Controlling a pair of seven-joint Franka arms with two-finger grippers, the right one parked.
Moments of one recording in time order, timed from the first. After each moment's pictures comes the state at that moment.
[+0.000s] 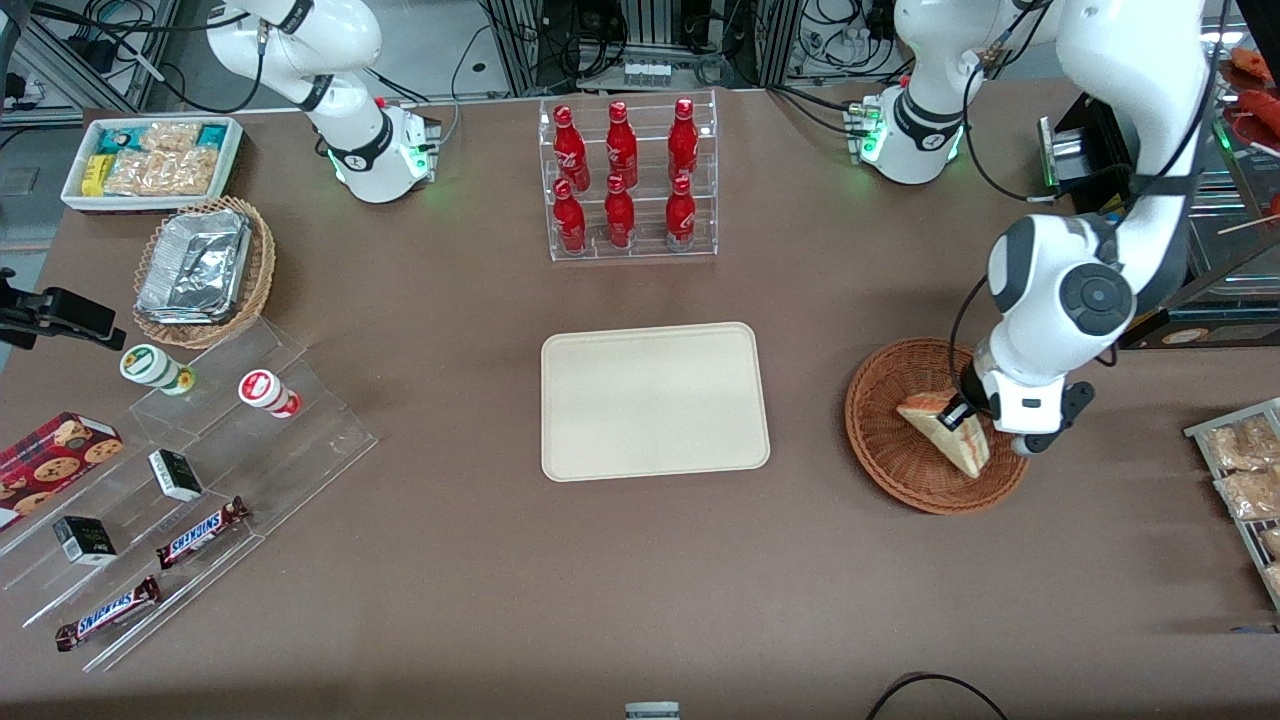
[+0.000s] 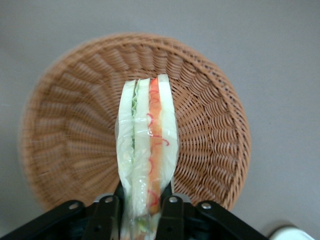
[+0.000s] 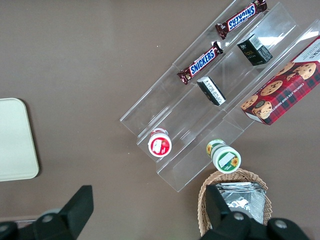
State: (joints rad) arm -0.05 0.21 -0.09 -2.04 0.05 2.24 -0.87
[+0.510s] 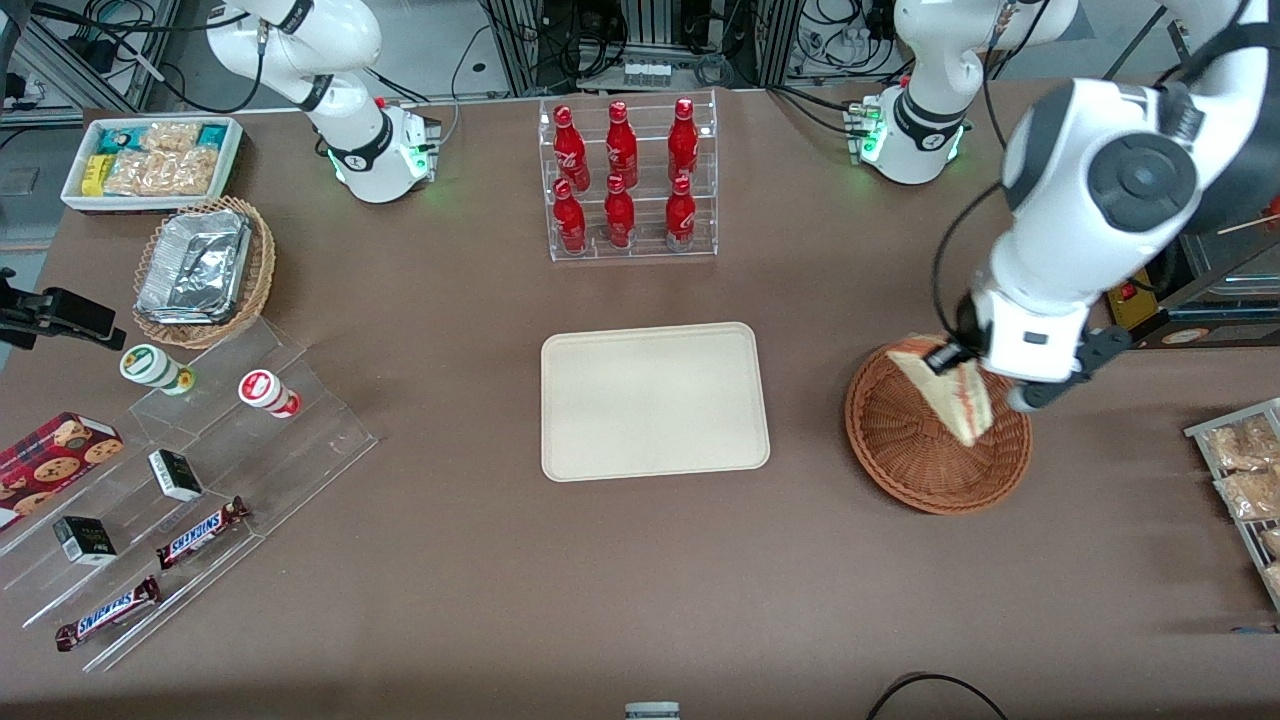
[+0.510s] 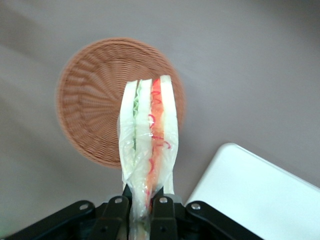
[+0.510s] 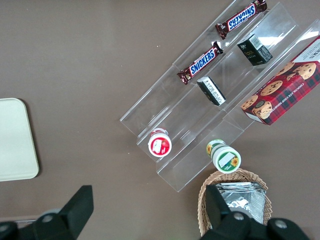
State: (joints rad) arm -0.07 0.13 -0.30 -1.68 0.06 1.79 -0.87
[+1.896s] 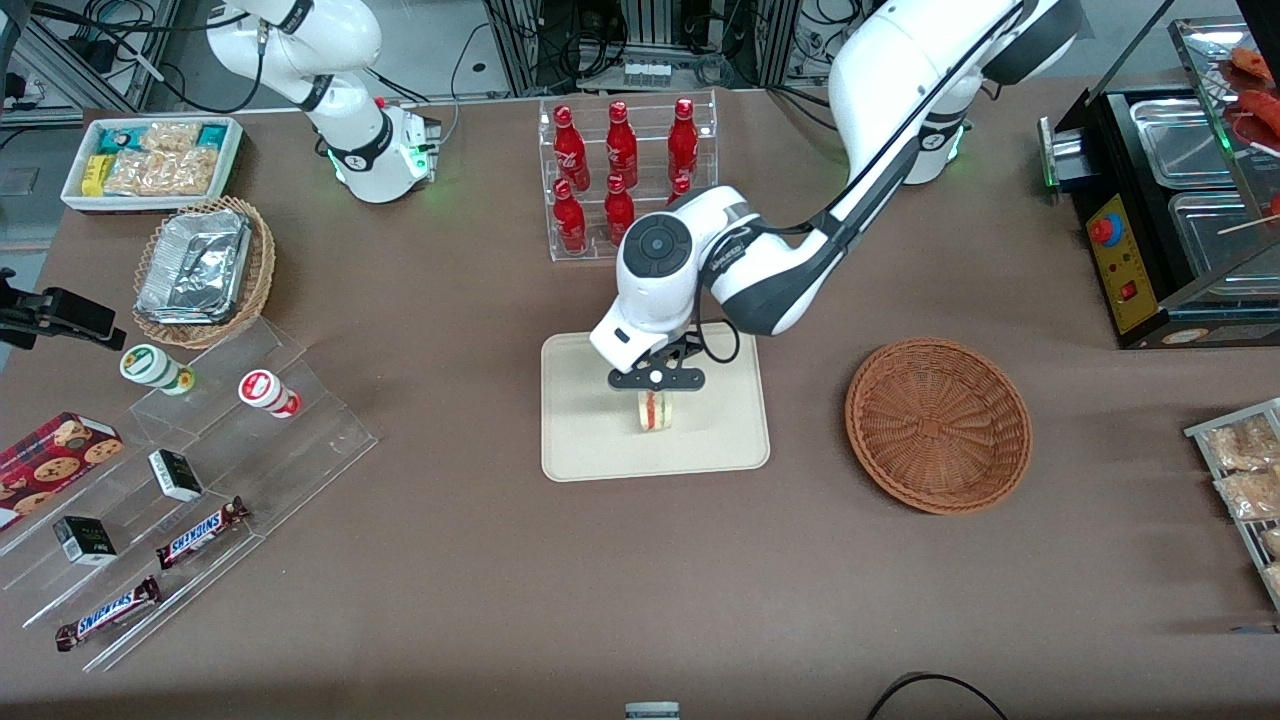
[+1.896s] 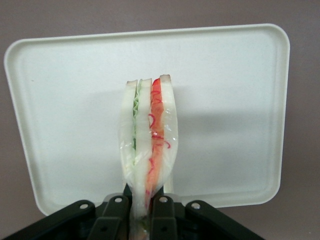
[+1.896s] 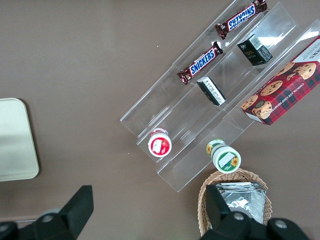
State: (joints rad) arm -0.40 0.68 -0.51 -1.49 0.28 2.08 -0.94
